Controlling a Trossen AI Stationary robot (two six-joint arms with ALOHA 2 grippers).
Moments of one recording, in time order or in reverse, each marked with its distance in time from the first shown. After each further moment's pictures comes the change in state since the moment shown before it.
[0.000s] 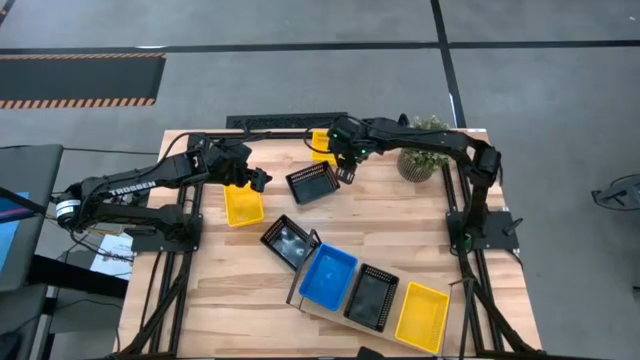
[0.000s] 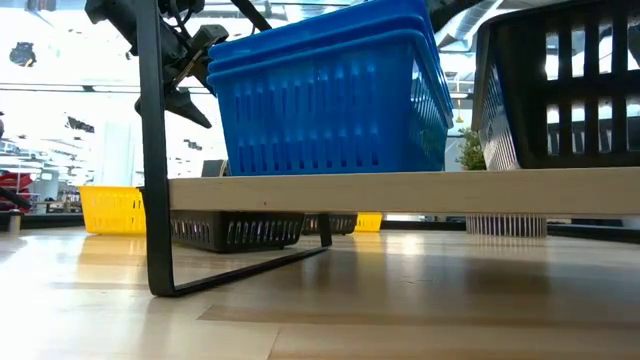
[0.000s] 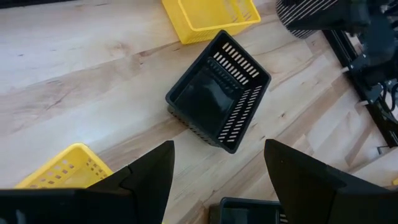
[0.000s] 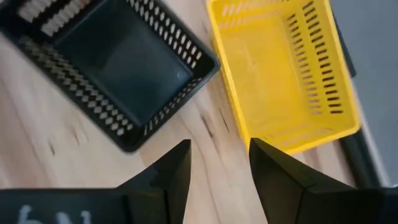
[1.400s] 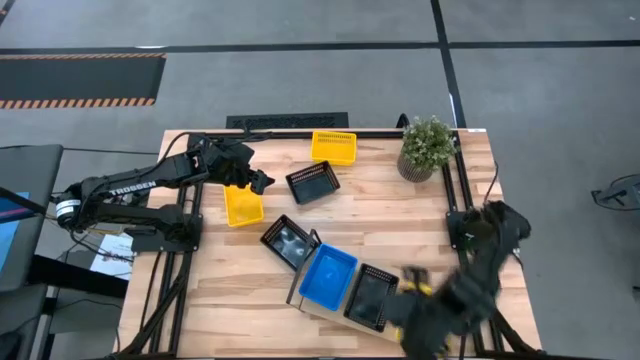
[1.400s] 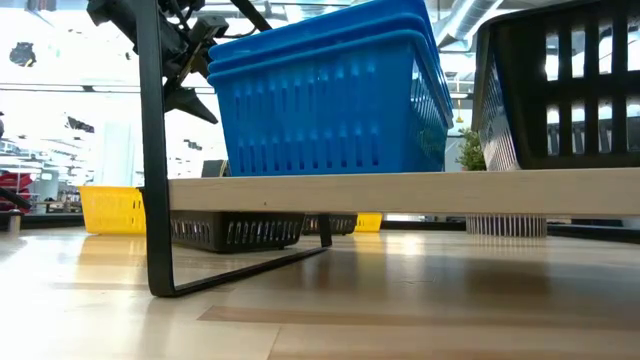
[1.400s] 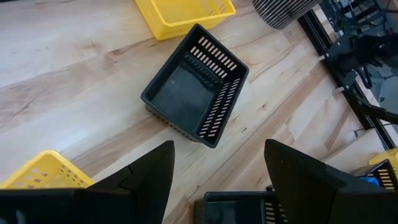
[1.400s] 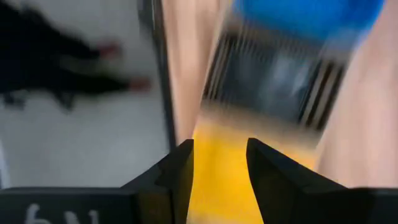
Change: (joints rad) left arm 0.000 0.002 0.000 0.036 0.081 0.040; right arm 1.202 0.034 0.636 -0.729 0.073 0.920
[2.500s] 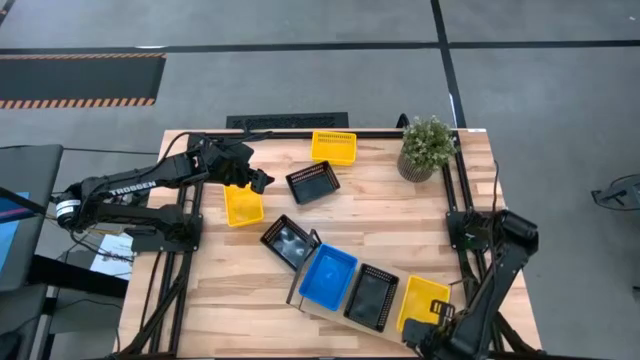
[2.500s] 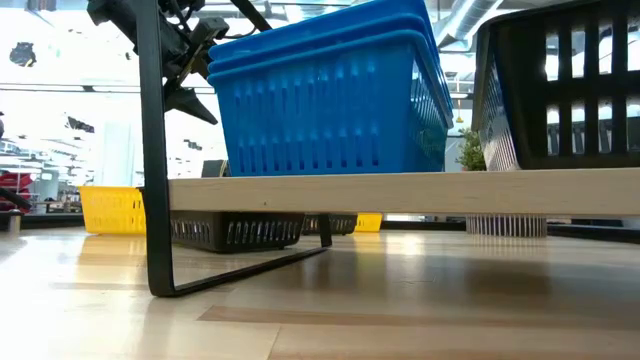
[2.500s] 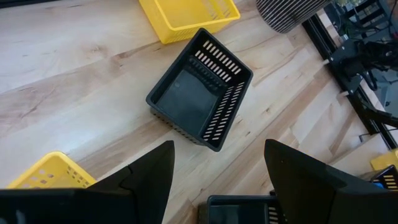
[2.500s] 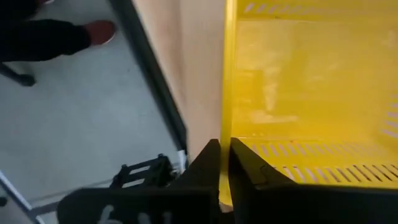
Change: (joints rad) left arm 0.000 0.000 0.000 0.000 -0.023 -0.004; right arm 0.225 0.027 -0.533 0.331 -0.228 0.489
